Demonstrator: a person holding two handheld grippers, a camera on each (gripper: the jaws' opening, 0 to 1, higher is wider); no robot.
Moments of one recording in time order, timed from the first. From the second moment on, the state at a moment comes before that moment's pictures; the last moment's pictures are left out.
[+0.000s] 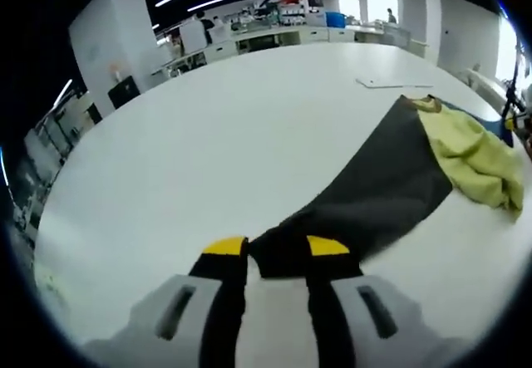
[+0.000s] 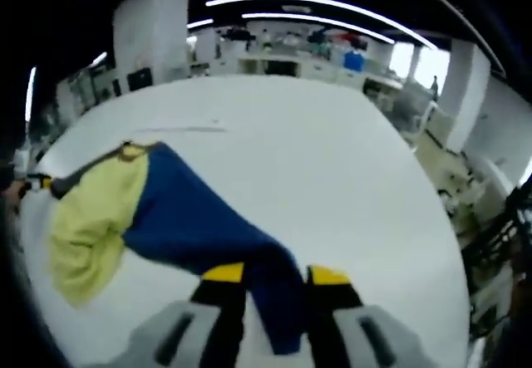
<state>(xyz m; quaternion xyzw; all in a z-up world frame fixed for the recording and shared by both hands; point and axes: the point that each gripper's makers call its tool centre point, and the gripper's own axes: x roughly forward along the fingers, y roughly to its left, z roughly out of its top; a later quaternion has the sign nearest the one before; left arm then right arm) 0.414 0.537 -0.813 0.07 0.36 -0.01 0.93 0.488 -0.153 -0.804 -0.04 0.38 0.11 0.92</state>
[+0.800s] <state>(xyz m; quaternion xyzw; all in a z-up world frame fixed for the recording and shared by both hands) 0.367 0.433 -0.767 0.03 0.29 -0.13 0.95 0.442 -0.064 -0.761 -0.02 0.33 0.25 0.91</state>
